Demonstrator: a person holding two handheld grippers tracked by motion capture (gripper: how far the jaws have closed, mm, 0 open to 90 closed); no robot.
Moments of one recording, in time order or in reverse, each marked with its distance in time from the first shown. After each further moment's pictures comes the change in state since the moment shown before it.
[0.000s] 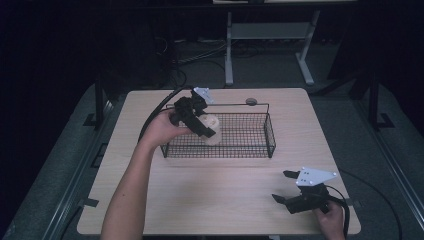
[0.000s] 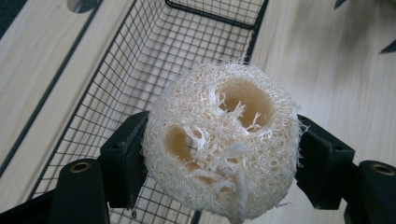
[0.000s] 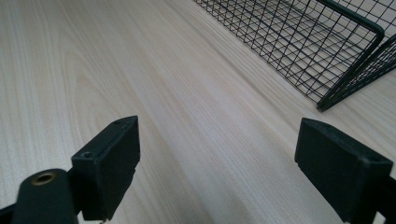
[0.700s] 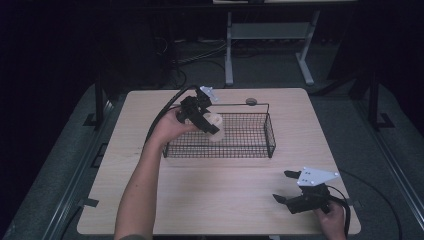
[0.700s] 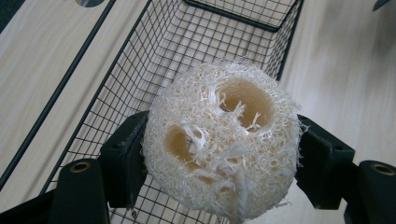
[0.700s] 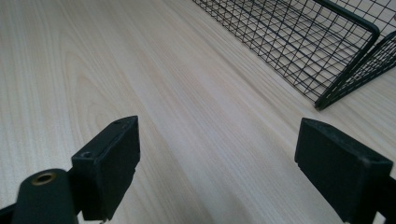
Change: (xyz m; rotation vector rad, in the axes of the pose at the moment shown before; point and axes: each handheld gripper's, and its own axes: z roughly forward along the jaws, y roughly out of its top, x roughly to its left) left arm 0.020 0.002 0.029 0.010 0.011 -0.032; right arm -0.001 -0.001 -0.002 -0.003 0.004 0.006
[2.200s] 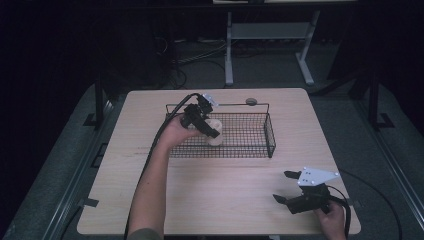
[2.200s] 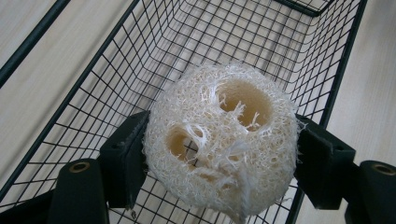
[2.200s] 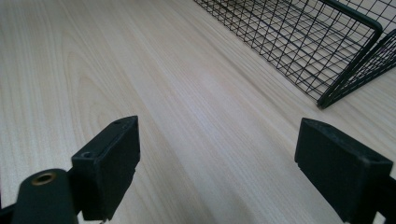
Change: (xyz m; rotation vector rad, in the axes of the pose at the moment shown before) left arm 0.018 -0.019 0.044 0.015 0.002 -0.097; right arm -0.001 -0.001 0.000 0.000 0.008 0.006
